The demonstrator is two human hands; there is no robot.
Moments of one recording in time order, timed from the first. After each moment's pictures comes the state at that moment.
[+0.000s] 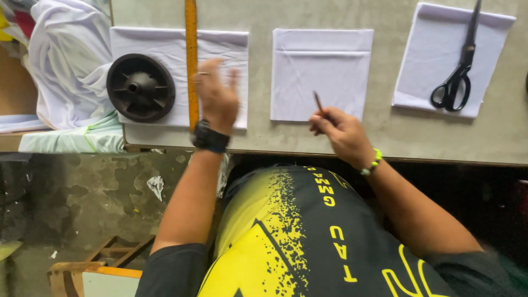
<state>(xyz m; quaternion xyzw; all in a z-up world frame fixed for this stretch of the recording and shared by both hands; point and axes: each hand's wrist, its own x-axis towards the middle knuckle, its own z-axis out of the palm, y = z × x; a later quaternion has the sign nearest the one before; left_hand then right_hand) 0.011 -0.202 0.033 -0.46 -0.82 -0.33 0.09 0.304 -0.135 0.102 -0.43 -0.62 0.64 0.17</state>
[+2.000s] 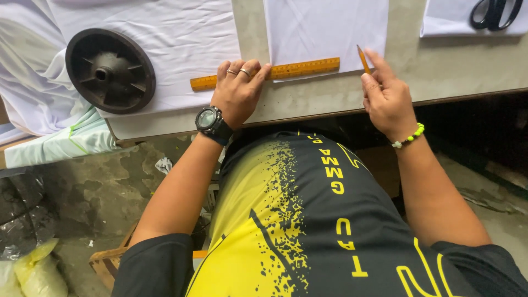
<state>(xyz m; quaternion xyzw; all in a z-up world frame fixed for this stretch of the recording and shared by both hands) 0.024 -0.242 0.030 -0.79 -0.58 -0.20 0.02 0.350 -0.160 0.082 -0.53 -0.64 0.52 0.18</state>
